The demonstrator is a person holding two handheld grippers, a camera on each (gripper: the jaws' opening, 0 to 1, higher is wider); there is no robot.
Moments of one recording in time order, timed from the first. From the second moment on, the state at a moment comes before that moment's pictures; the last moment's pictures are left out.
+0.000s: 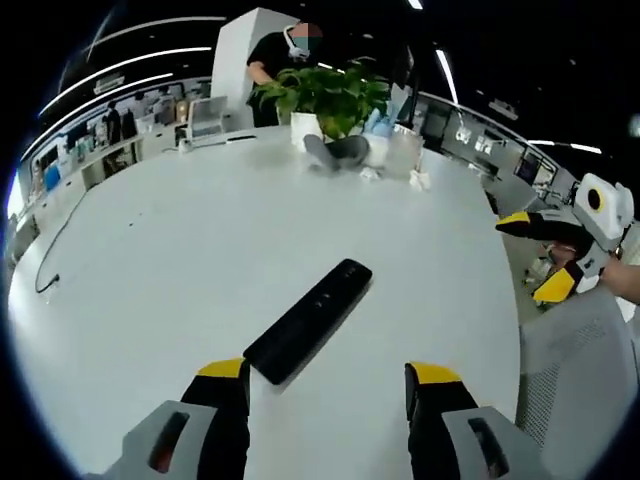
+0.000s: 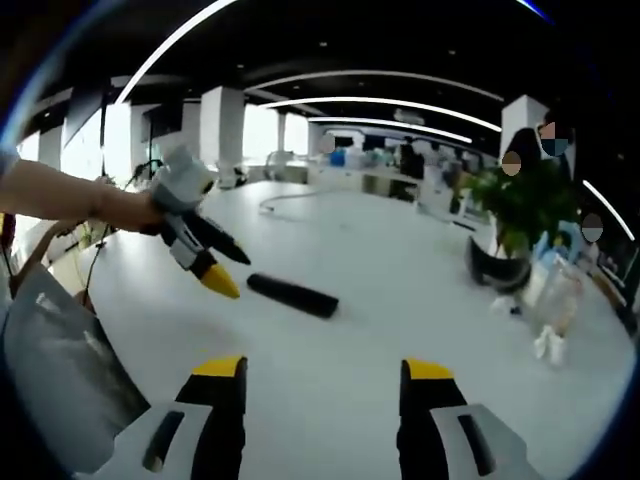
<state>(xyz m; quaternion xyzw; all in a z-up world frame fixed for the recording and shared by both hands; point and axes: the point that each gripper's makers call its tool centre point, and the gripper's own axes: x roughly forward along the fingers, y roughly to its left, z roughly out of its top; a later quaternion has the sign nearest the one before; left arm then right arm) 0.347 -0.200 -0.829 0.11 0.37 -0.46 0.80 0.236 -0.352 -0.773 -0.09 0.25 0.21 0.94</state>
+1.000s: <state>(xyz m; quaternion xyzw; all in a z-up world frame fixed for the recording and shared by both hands) 0.379 -0.228 -0.864 0.29 0.41 -0.51 0.70 0.238 -0.355 -0.778 -0.08 0.26 0.21 0.94</state>
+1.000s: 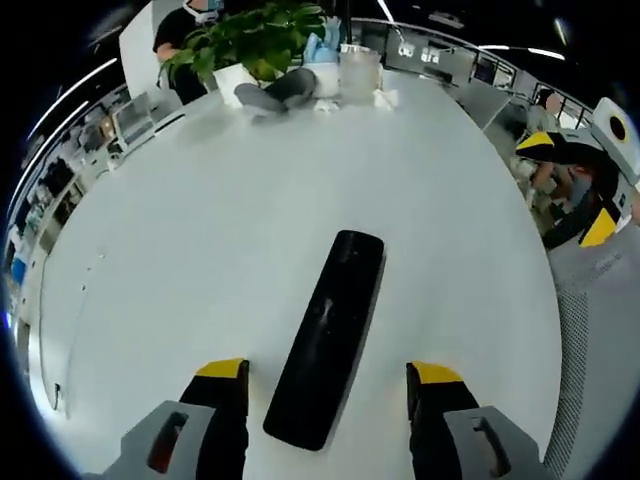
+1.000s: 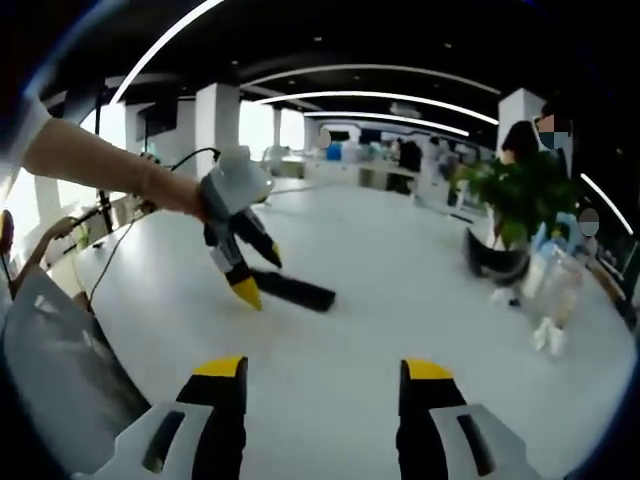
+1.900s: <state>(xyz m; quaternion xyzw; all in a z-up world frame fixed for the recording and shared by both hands) 0.365 -0.219 -0.859 0.34 0.38 -0.57 0.64 0.237 -0.352 -0.781 -0.09 0.27 0.21 0.94</state>
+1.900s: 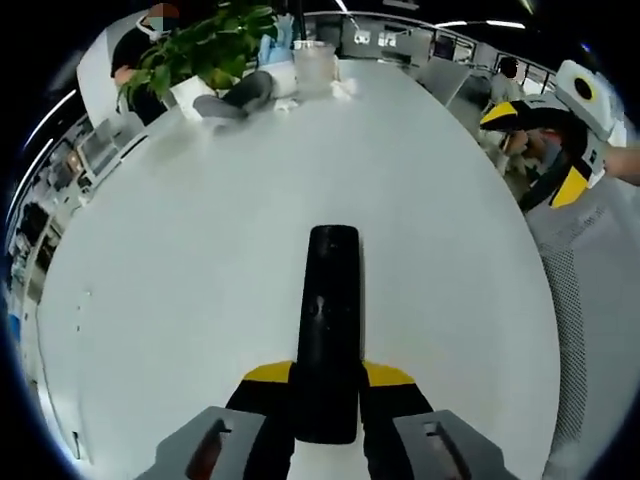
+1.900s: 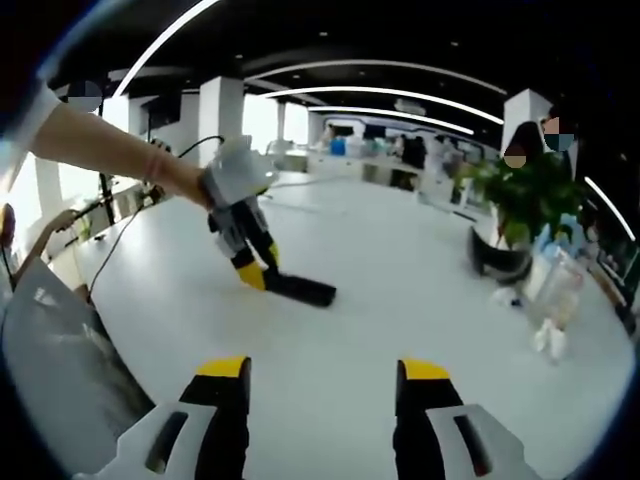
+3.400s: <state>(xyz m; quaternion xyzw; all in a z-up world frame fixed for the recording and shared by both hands) 0.294 -0.190 -0.861 0.33 0.38 -0.58 0.64 0.232 -0.346 -0.786 -0.10 0.28 0.23 0.93</state>
